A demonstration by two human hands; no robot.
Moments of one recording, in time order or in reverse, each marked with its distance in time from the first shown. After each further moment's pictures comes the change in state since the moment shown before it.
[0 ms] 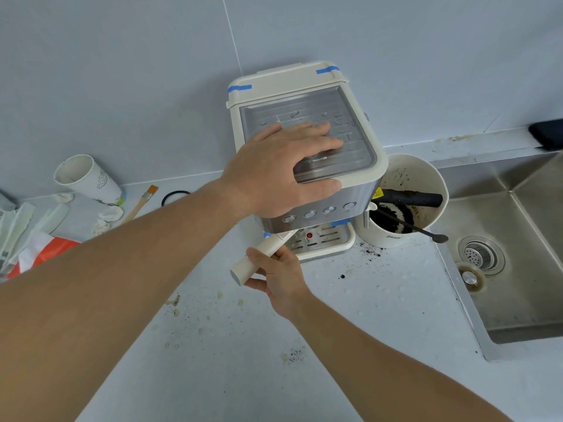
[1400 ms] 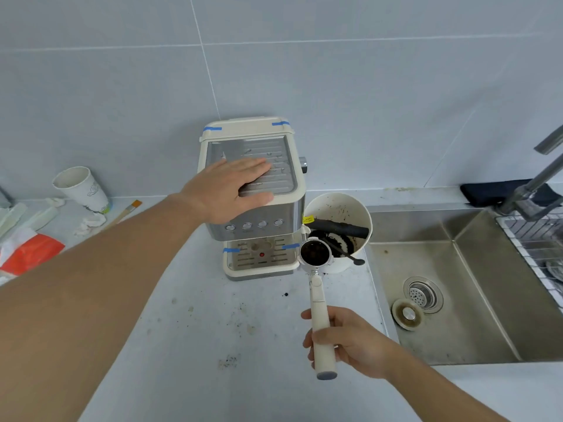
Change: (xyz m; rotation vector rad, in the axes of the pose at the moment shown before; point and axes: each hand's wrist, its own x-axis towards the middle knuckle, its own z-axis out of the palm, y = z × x) left_hand 0.001 0.017 0.004 0.166 -0.021 -0.186; right_hand -0.138 -0.120 -0.187 -0.539 -0.280 0.243
